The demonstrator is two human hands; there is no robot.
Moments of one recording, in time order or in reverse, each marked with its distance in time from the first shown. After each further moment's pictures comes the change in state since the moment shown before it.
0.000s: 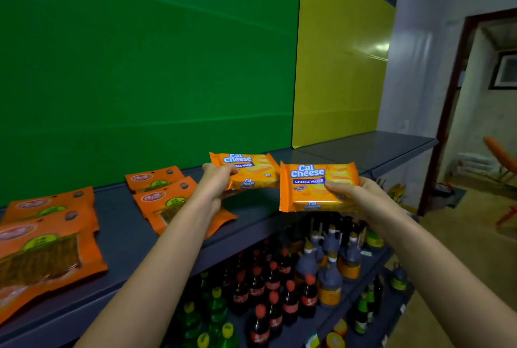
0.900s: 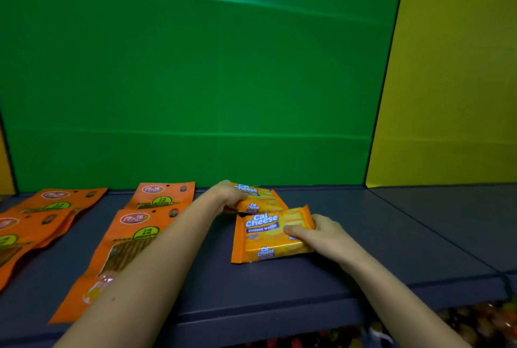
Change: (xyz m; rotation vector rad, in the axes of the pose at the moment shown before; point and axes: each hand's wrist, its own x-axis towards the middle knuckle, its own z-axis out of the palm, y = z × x) left_hand 0.145 -0.002 0.051 0.644 0.335 -0.214; right_hand 0.233 0.035 0.057 -0.638 -0.531 -0.211
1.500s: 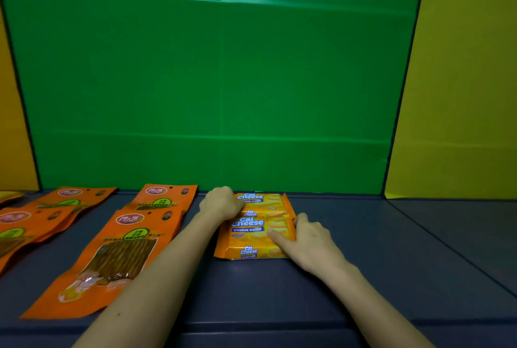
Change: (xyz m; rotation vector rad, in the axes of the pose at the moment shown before) left_hand 0.025 -0.009 0.022 0.591 0.322 0.044; right_hand 0.028 0.008 0.004 -0.340 0.034 -0.198
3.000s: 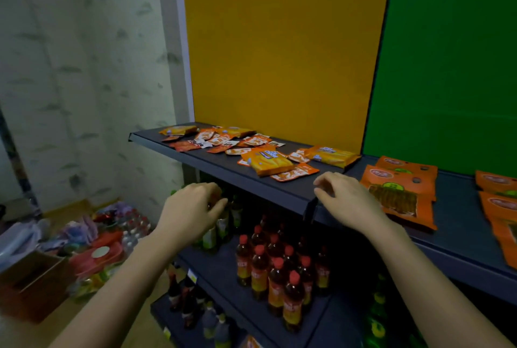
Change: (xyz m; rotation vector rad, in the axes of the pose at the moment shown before) left_hand -0.339 -0.512 -0.272 0.422 0.519 -0.265; right_hand -0.145 -0.475 0.179 0.161 -0.125 -0.798
